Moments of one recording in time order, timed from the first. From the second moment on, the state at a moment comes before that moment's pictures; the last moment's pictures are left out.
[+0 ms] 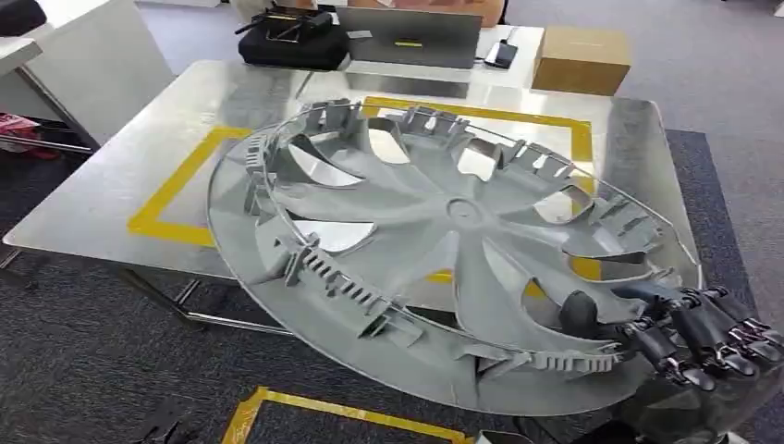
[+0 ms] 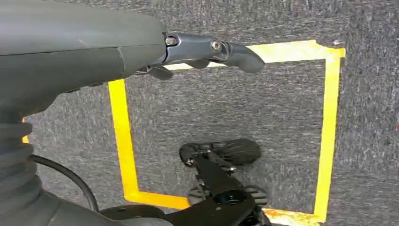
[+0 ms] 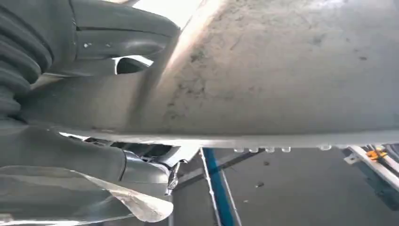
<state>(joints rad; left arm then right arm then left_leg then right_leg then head) 0.00 0.13 -0.24 -0.26 0.12 -0.06 -0.15 -0.02 -0.27 0.56 -2.15 1.57 -0.69 0.06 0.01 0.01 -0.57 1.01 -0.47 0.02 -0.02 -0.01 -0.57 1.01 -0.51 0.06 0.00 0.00</state>
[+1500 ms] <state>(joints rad) -0.01 0.16 -0.22 -0.24 0.10 -0.09 -0.13 -0.33 -0.39 0.18 -1.36 1.38 -0.38 0.25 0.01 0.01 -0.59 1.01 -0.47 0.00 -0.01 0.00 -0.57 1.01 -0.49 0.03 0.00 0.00</state>
